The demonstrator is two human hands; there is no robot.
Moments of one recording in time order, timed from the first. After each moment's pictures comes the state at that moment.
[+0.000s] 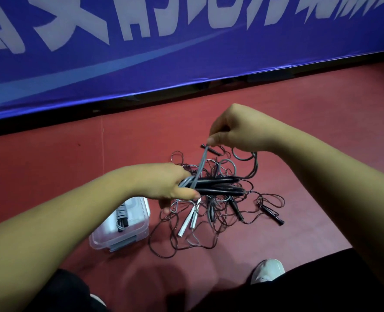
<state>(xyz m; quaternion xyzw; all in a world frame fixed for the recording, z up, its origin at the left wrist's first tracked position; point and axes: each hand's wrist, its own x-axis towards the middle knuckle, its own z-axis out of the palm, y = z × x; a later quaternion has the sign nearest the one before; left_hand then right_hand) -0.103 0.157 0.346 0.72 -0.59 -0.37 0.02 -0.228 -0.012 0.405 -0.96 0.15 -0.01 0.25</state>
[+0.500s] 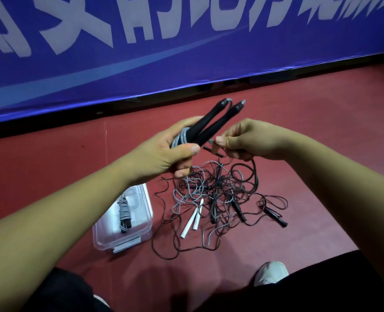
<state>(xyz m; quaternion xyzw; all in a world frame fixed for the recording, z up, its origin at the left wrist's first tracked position) -0.091 0.156 0.349 0.52 -0.45 -0.49 0.54 -0.237 -0.030 0.374 -0.82 0.17 0.05 0.55</state>
